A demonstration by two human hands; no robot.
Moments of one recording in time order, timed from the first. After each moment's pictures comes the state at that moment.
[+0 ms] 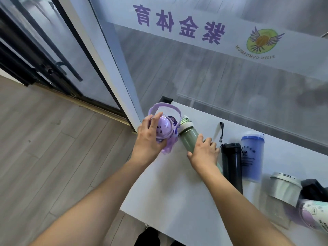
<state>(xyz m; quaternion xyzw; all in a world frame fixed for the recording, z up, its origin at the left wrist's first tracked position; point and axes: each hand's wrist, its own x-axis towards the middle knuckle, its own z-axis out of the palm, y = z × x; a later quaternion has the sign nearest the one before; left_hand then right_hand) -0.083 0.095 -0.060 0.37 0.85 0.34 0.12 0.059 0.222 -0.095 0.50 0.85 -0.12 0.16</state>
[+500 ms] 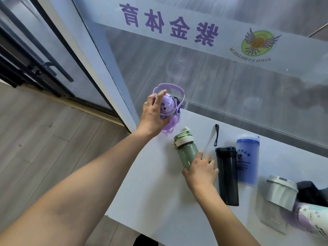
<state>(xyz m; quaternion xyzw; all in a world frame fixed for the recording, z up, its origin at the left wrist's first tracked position) -0.140 0.190 -0.065 0.40 0.83 0.35 0.14 0.083 0.200 -0.099 0.54 0.81 -0.14 0.17</state>
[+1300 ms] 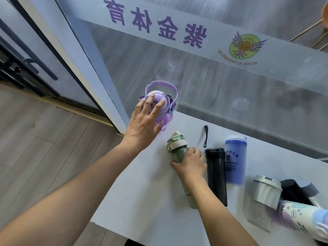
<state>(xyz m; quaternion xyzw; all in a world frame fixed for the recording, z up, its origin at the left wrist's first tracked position) -0.124 0.178 -0.057 0.53 0.82 0.22 0.01 0.070 0.229 -0.104 0.57 0.78 -0.21 0.15</state>
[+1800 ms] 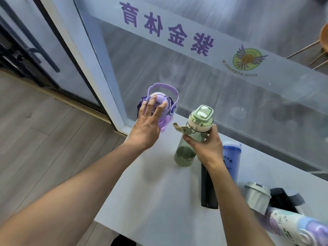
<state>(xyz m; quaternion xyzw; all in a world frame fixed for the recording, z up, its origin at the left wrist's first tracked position) -0.107 0.177 -0.052 0.45 0.84 0.28 0.12 0.079 0.286 -0.028 0.52 0.70 -0.46 -0.17</state>
